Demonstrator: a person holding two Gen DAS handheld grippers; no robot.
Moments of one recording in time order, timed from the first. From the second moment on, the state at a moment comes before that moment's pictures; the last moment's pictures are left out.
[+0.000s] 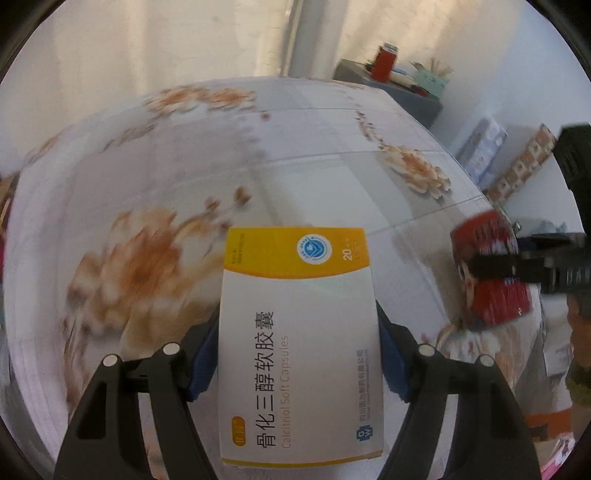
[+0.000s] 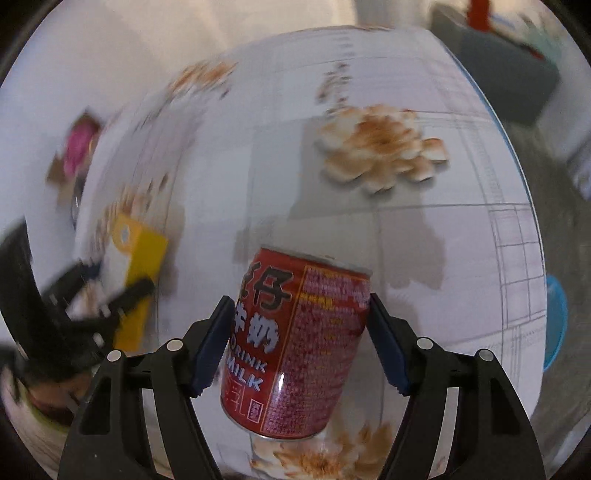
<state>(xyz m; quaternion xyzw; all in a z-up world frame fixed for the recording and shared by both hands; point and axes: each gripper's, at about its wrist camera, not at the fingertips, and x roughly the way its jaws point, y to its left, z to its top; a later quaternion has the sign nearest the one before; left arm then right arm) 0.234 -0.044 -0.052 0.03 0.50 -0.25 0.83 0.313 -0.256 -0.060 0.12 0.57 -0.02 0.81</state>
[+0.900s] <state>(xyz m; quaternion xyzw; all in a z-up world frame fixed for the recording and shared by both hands) 0.202 -0.035 -0.065 0.07 0.49 -0.22 0.84 0.269 -0.219 -0.059 0.08 0.57 -0.02 0.81</state>
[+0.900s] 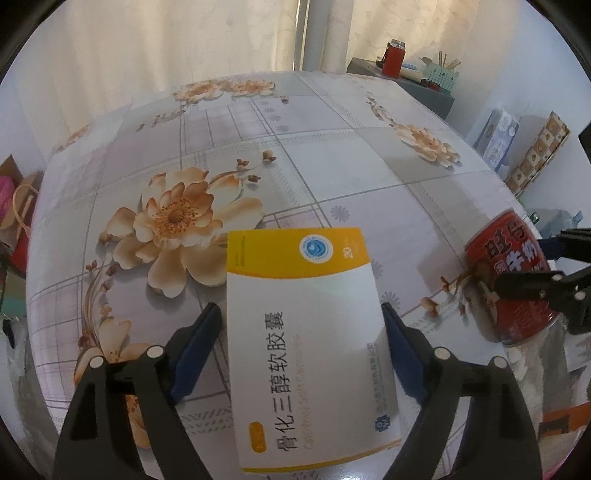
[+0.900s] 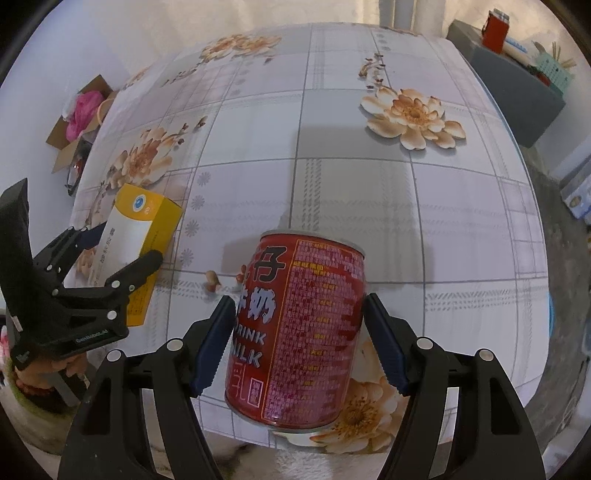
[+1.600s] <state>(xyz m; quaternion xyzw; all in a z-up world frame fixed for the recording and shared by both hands) 0.192 -0.040 -0.066 0.10 0.47 -0.21 0.85 0.265 -0.214 -0.066 0.09 0.58 -0.01 0.81</state>
